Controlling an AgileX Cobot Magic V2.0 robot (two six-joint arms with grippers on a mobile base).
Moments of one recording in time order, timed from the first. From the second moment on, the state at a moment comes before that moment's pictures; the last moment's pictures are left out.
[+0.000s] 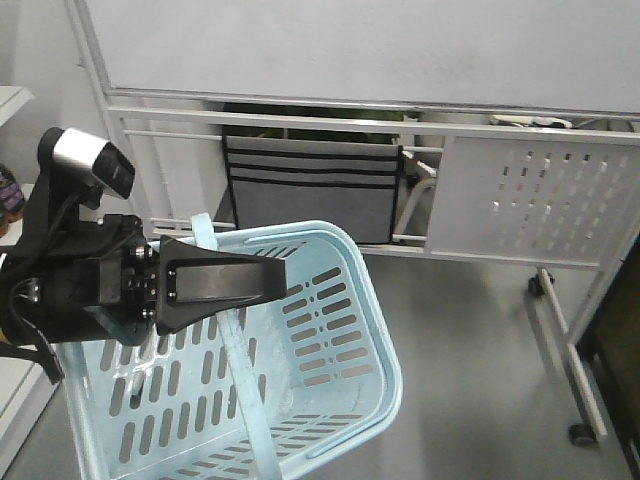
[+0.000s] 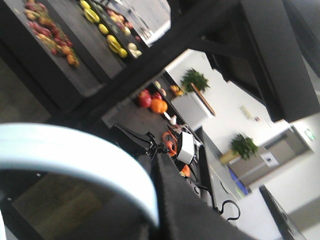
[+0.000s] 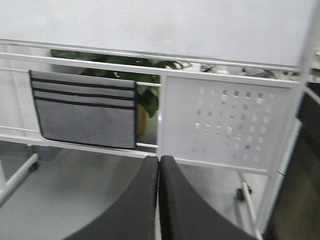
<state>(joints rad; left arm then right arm) -0.25 1.28 -0.79 1.41 -1.18 -2.08 0.02 -0.01 0.03 -0.11 0.18 0.04</state>
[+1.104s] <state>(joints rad) -0.25 1.28 -0.79 1.41 -1.18 -2.08 0.02 -0.01 0.03 -0.11 0.18 0.04</state>
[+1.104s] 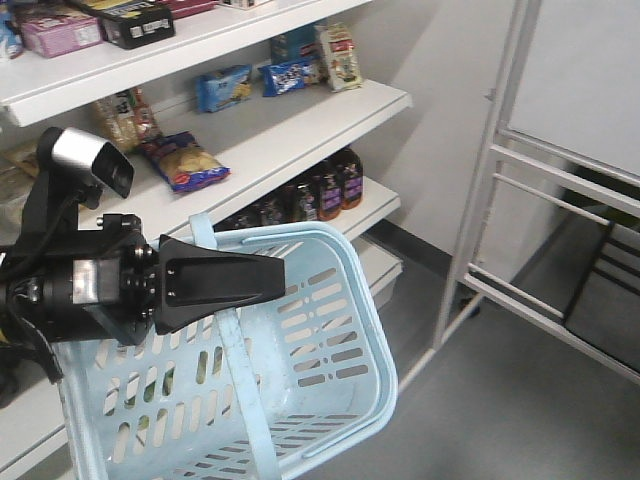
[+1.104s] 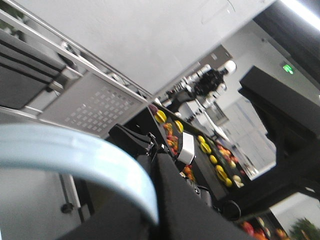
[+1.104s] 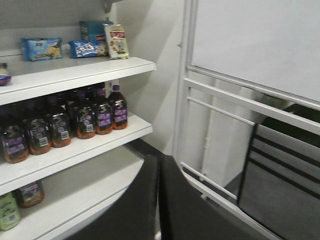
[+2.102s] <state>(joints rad) -0.25 1.28 -0.79 1.41 -1.18 -2.08 0.02 -0.01 0.03 -0.11 0.18 0.04</state>
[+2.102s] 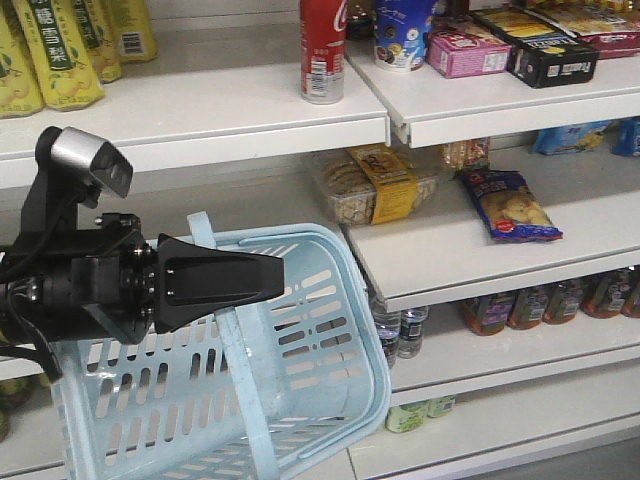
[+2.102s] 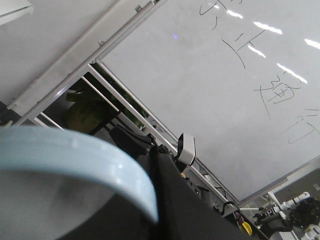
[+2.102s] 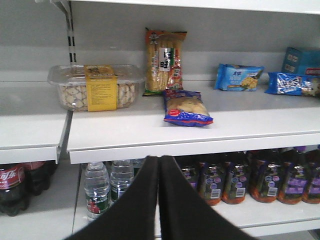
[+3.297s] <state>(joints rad) -0.25 1.28 -0.79 1.41 -1.18 -2.08 0.02 -0.01 0.03 -0.11 0.18 0.04</state>
